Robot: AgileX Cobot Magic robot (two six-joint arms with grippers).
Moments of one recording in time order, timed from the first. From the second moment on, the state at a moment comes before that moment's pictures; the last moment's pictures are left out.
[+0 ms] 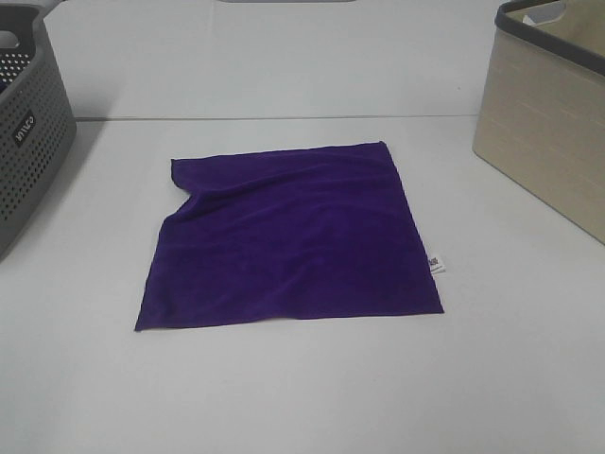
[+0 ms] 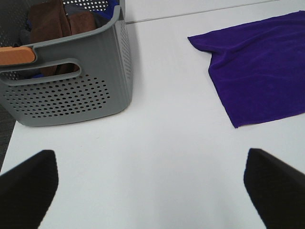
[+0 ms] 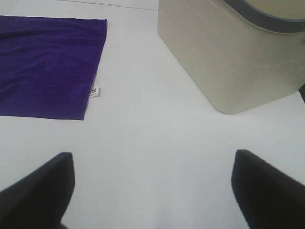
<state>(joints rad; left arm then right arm) -0.08 0.00 -0.51 0.04 1.04 0.05 -0.12 -0.01 -0.51 0.18 1.07 -0.22</state>
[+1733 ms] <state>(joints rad) -0.08 0.00 -0.51 0.04 1.04 0.05 -0.12 -0.01 -0.51 0.18 1.07 -0.22</state>
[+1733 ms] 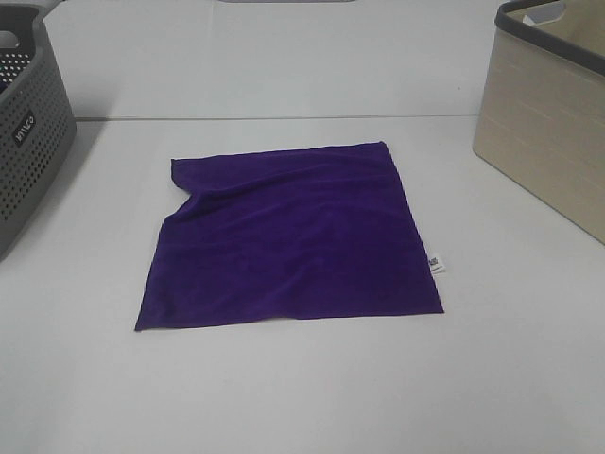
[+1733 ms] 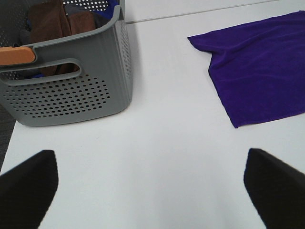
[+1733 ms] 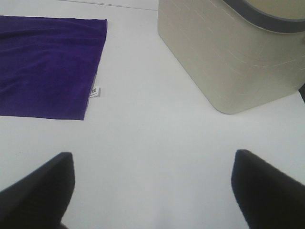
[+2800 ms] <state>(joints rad) -0.08 0.00 -0.51 0.06 1.04 0.05 -0.12 -0.01 -0.51 0.17 1.07 -0.22</state>
